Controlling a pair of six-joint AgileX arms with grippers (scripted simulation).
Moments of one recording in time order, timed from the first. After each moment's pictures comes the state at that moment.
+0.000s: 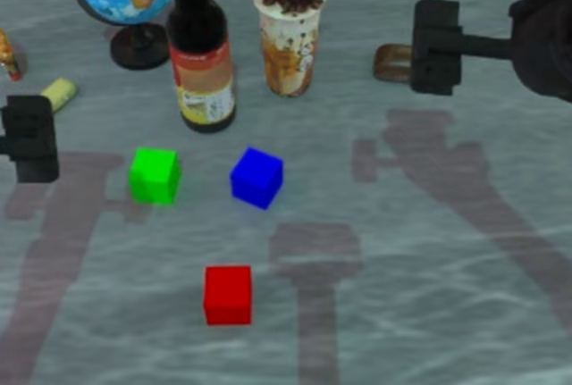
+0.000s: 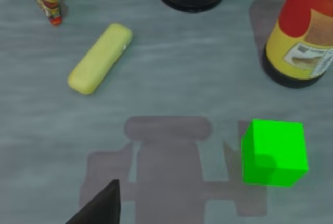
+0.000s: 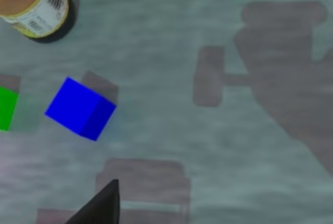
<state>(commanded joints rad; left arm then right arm) -0.12 0.86 0.73 -0.49 0.00 -0.06 0.58 1.39 1.36 -0.87 0.17 0.55</state>
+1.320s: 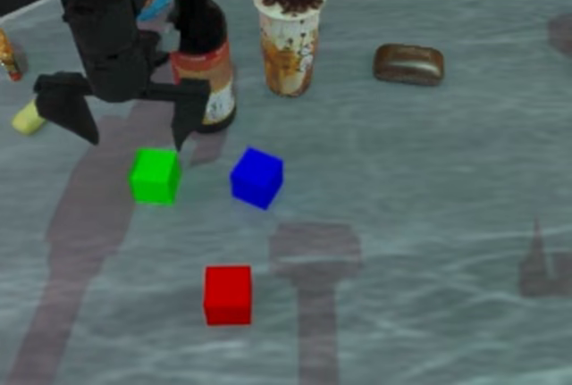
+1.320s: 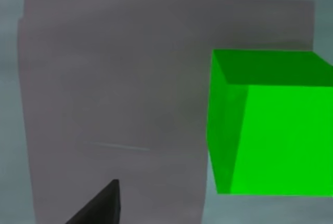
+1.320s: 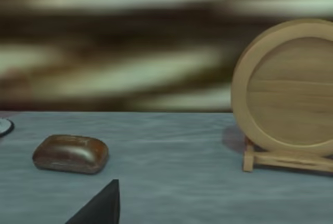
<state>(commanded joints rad) -0.28 2.18 1.78 -1.17 0.00 -0.15 0.01 0.00 0.00 0.00 0.00 0.00</state>
